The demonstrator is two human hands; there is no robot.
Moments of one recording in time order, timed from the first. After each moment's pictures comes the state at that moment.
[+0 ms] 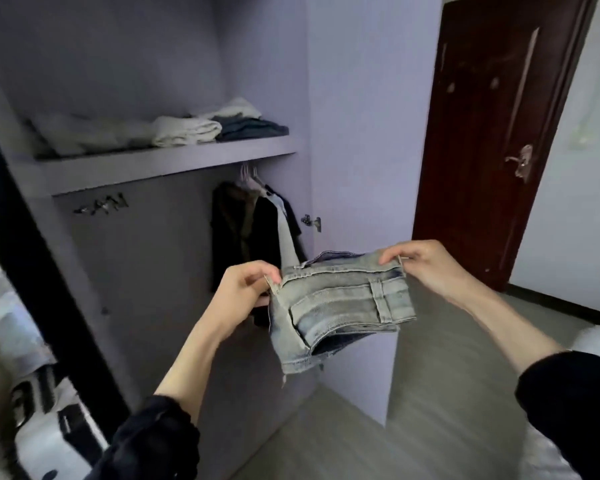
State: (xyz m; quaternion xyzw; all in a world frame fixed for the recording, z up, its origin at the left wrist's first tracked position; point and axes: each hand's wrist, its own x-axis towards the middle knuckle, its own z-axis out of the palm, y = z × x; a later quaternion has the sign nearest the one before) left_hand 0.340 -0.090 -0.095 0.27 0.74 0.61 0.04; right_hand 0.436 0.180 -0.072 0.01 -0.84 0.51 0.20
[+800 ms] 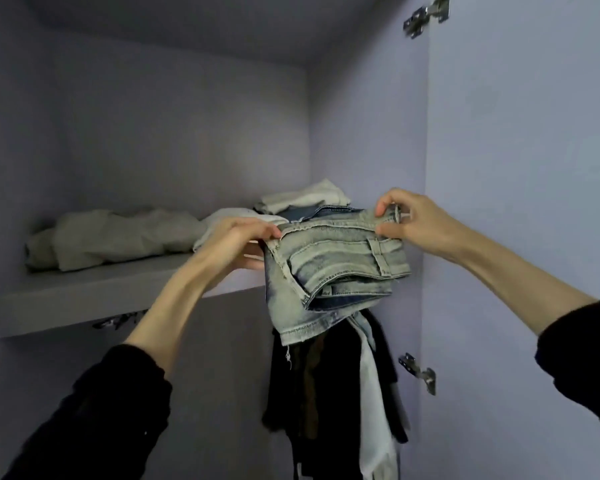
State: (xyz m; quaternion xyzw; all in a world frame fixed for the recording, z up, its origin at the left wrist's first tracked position) left_hand -0.028 -0.055 0.105 0.22 0.76 0.60 -0.10; right_hand -0.012 0.217 0.122 0.20 -0.86 0.40 0.23
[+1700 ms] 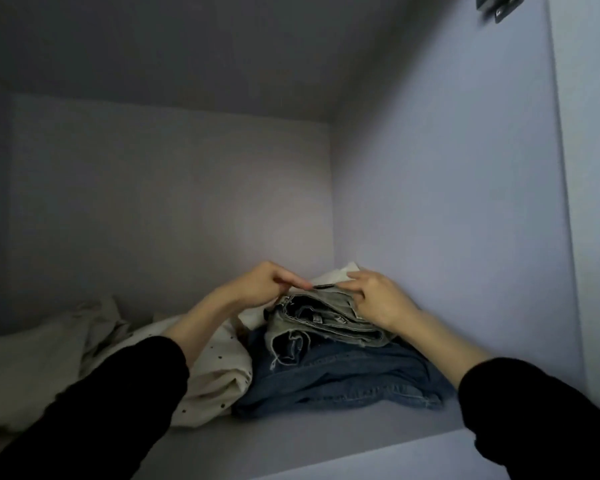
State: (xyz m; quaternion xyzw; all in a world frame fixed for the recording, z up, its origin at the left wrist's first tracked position) left_hand -0.383 0.009 0.205 0.19 0.92 0.29 -0.17; right_hand -0.433 0.221 0.170 0.24 -0.91 0.14 0.29
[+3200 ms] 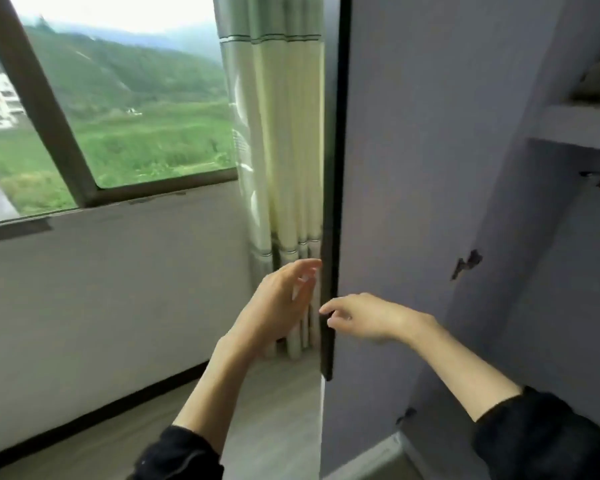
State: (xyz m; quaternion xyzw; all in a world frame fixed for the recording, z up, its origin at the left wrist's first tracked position) left_hand 0.422 -0.066 -0.111 -0.45 0.79 0.20 -0.35; right_hand 0.254 -0.052 -0.104 0.77 -0.59 0.01 -0.26
